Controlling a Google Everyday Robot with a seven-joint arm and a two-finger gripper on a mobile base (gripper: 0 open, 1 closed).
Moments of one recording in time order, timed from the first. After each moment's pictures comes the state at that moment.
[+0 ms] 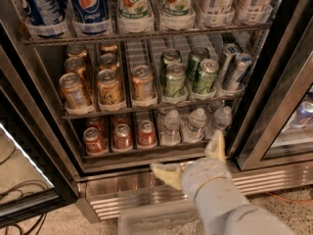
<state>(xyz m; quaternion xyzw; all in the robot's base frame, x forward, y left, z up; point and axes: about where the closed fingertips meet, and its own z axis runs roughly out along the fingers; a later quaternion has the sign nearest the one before) 0.436 -0.088 0.792 -0.22 0.80 -0.03 0.56</state>
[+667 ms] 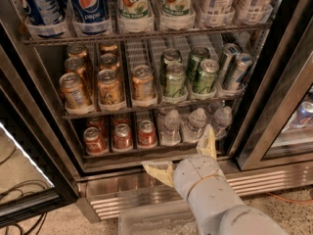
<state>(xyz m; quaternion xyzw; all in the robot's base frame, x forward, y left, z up) 0.439 -0.064 0.806 -0.24 0.77 -0.02 0.59</state>
